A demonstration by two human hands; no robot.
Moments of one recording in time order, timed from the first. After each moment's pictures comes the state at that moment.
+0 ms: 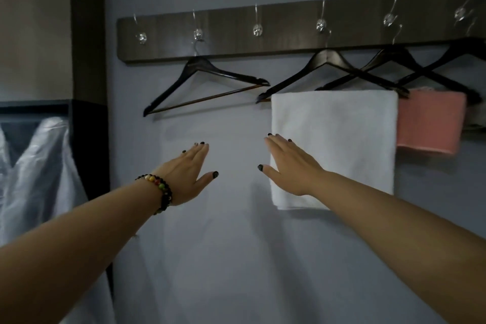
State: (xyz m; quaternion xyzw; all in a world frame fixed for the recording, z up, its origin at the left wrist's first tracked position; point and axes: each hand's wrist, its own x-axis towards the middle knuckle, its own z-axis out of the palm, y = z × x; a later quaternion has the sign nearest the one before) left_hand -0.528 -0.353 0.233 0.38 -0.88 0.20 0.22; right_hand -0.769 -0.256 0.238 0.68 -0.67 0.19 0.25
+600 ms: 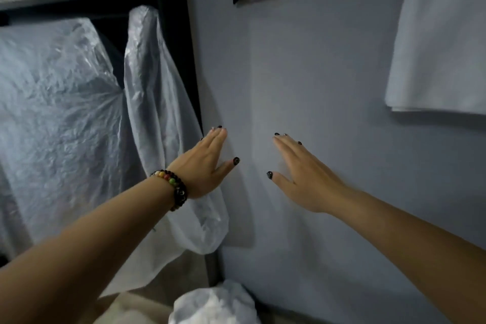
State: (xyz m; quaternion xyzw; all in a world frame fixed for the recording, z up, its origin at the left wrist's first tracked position) left_hand -0.306 -0.365 0.086 0.44 -0.88 0.02 0.17; right_hand -0.527 -0.293 0.058 0.75 -0.62 0.23 0.04
